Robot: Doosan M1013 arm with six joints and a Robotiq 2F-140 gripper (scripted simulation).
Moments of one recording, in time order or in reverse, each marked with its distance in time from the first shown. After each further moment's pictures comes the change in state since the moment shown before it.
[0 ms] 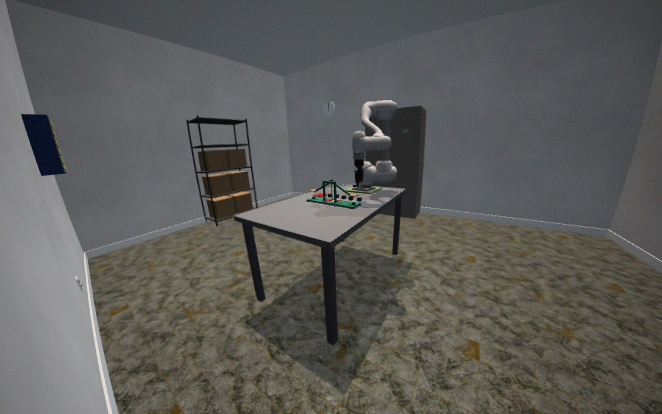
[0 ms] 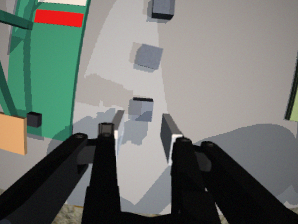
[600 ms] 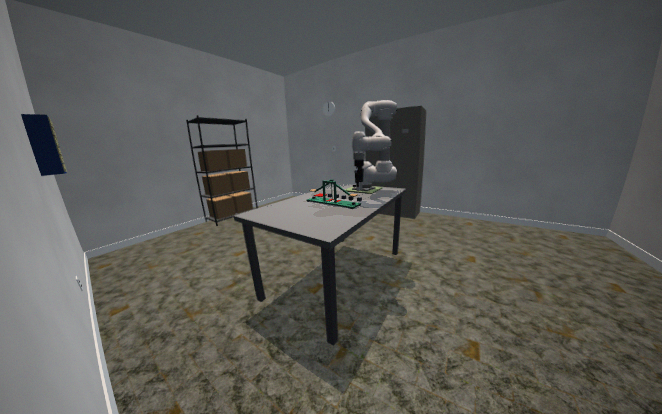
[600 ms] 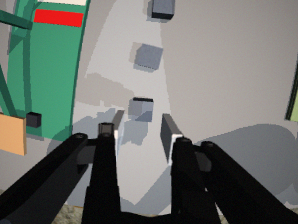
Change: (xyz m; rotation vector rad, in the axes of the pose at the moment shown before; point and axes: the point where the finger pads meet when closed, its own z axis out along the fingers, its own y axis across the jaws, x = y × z) arm 0.000 0.000 0.001 0.000 0.000 0.000
